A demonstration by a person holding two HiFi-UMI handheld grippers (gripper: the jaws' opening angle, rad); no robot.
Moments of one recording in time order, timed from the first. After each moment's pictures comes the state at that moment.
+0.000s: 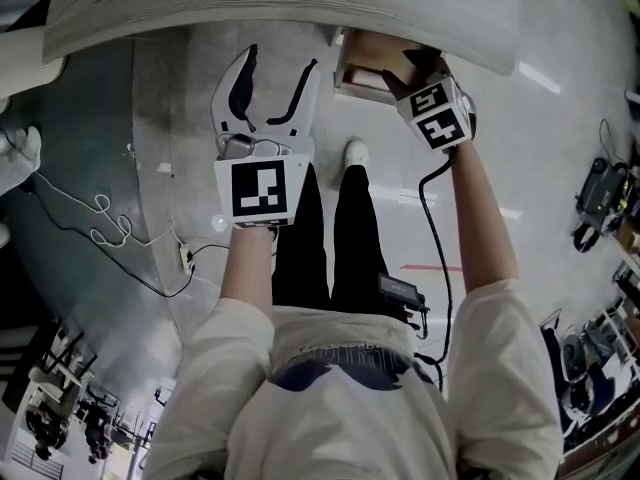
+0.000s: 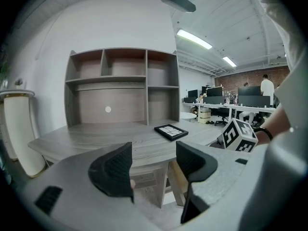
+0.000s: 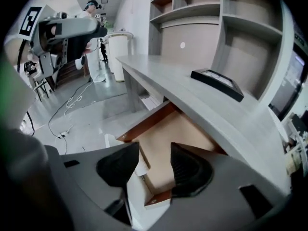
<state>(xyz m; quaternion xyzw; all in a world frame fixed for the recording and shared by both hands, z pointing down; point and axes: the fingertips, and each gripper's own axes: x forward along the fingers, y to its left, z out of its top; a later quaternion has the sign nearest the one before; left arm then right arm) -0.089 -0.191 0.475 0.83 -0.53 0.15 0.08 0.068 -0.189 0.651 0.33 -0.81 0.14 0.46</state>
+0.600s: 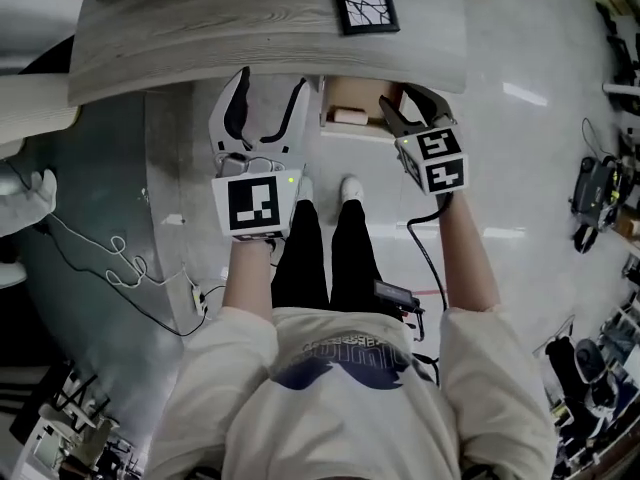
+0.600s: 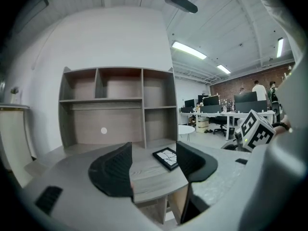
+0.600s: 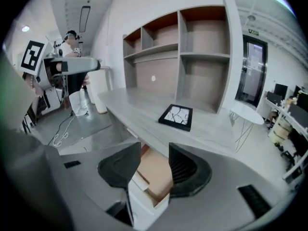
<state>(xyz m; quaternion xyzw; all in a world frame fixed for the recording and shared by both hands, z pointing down) -0.076 -0.203 0.369 0.84 -0.52 0.10 0.04 0.094 -0.183 0.507 0.47 -0.81 0.17 0.32</state>
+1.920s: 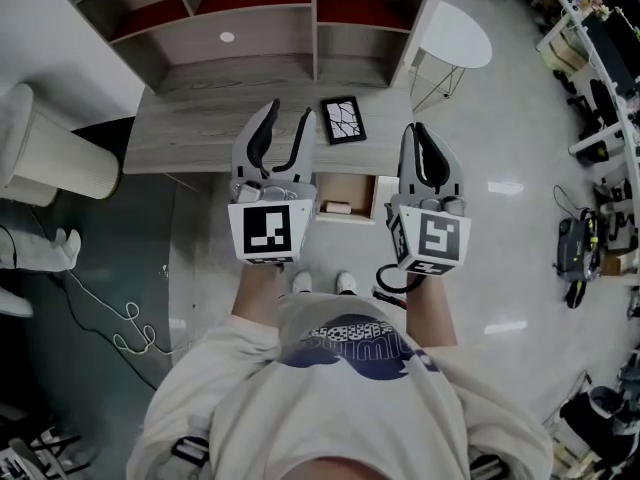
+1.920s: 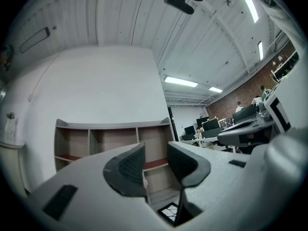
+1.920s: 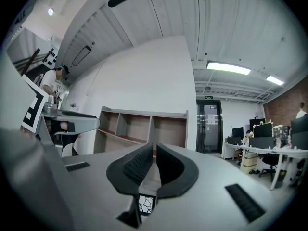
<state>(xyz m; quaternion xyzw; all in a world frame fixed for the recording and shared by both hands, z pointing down) -0.045 -0.181 0.108 0.85 -0.51 -0.03 -0.10 0.117 -0.150 0.132 0.67 -0.74 -0.06 0.04</state>
